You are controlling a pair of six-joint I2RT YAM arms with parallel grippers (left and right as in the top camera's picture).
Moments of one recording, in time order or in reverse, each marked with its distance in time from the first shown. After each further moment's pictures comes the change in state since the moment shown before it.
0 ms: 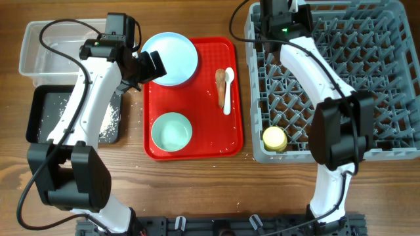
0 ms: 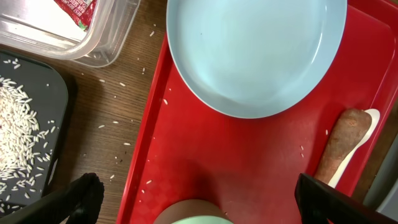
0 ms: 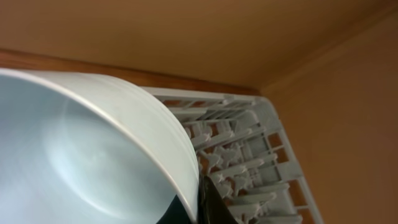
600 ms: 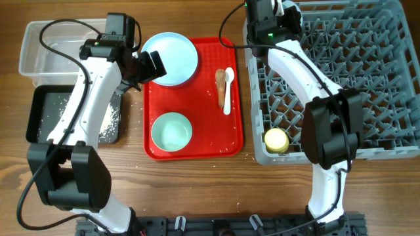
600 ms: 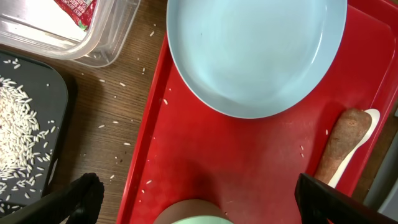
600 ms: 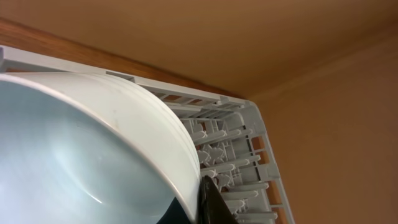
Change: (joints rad) left arm 0.000 0.000 0.000 0.000 0.000 0.000; right arm 0.065 0.030 0.000 0.004 0.086 -0.104
